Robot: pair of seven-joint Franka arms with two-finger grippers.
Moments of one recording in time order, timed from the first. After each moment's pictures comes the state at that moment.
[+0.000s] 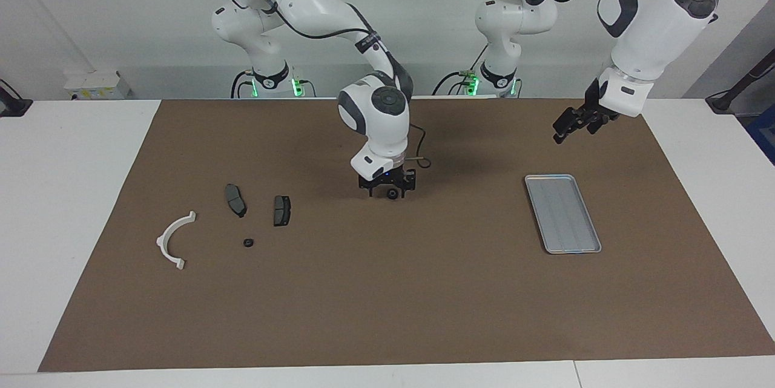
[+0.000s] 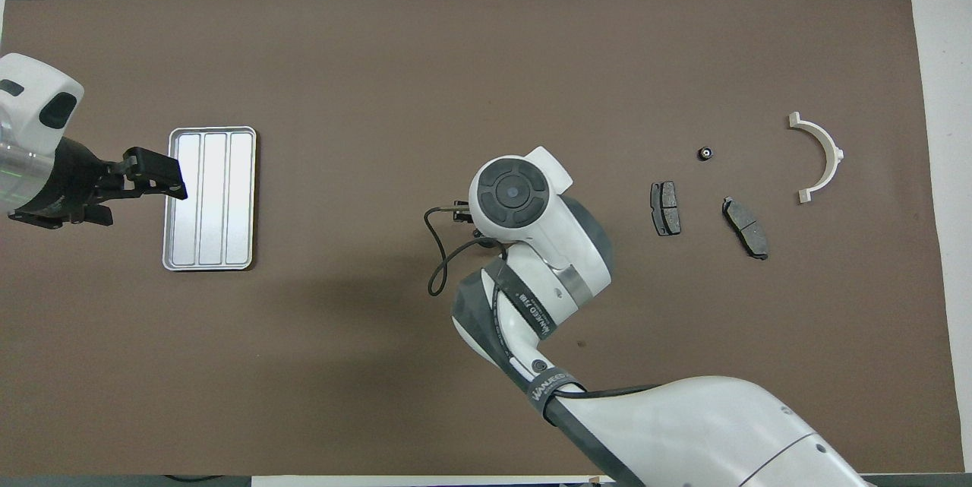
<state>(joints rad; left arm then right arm) -0.05 -0.04 -0.04 -1.80 -0.07 1.70 -0.32 0.56 0.43 0.02 -1.77 -0.04 2.26 0.71</state>
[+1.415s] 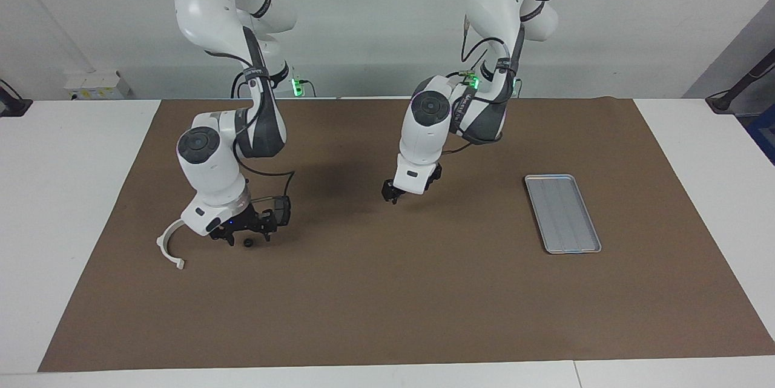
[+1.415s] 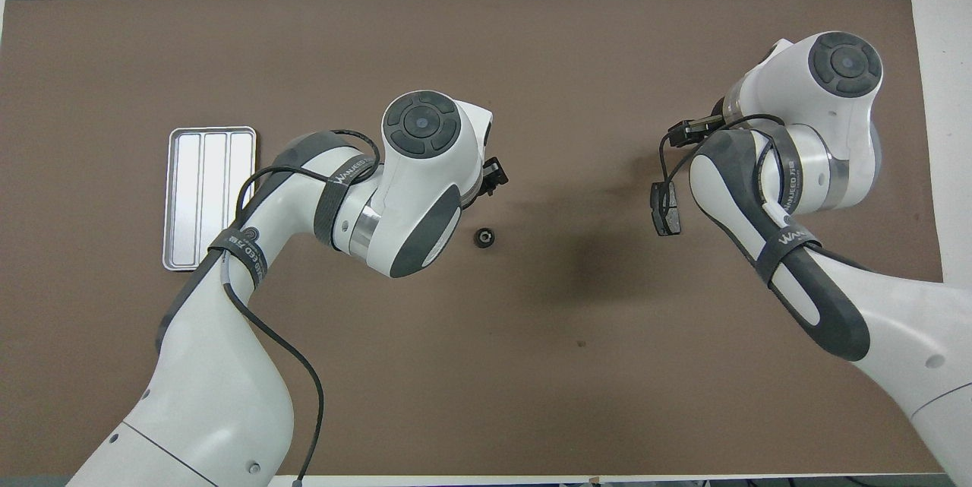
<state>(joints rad) -0.59 0.47 -0.05 -1.63 -0.07 2.08 -0.98 0.07 0.43 0.01 -1.77 -0.04 2.26 -0.02</state>
